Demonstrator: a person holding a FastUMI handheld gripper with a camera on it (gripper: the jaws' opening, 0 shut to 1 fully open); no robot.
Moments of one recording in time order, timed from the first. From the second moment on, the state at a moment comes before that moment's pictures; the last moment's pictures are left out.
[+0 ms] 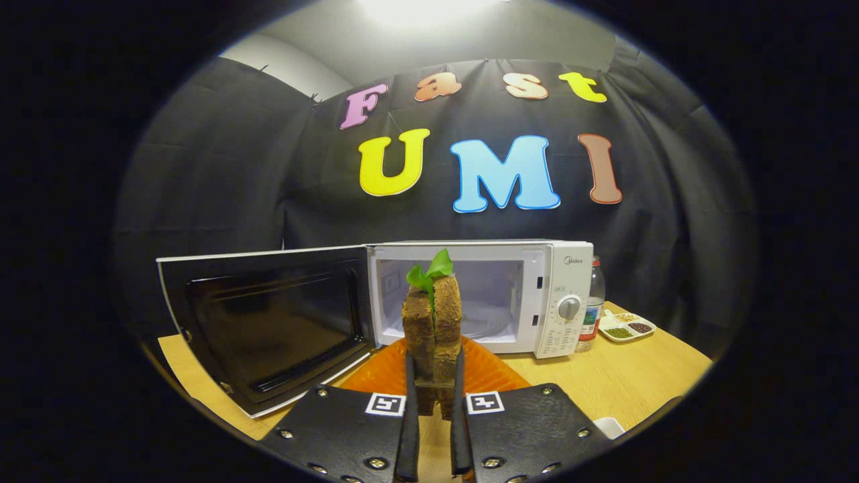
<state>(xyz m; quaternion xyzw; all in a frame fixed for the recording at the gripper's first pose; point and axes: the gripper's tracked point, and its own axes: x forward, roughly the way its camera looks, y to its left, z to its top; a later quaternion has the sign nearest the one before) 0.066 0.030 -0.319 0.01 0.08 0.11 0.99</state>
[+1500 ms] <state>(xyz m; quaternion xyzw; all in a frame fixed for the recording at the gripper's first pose) 0.342 0.087 -0.388 0.23 0.13 0.10 0.96</state>
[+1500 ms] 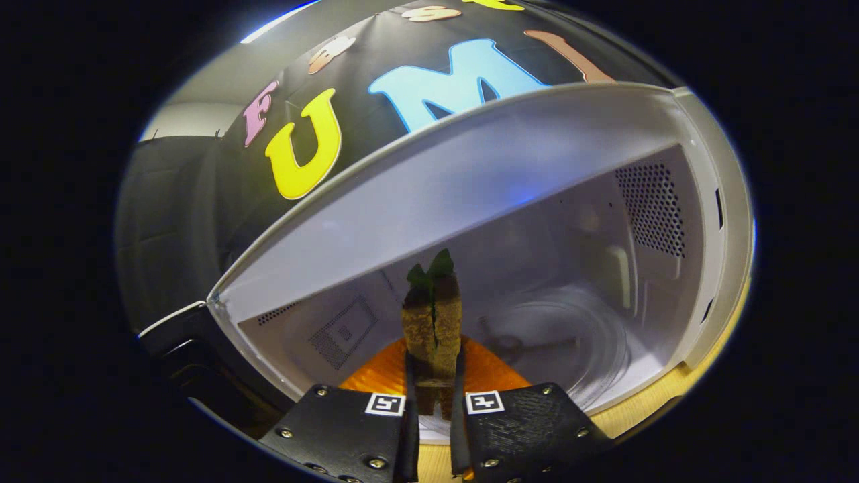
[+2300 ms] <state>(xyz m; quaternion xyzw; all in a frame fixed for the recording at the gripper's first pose) 0.329 0.029 -0.409 0.10 0.14 0.00 0.99</state>
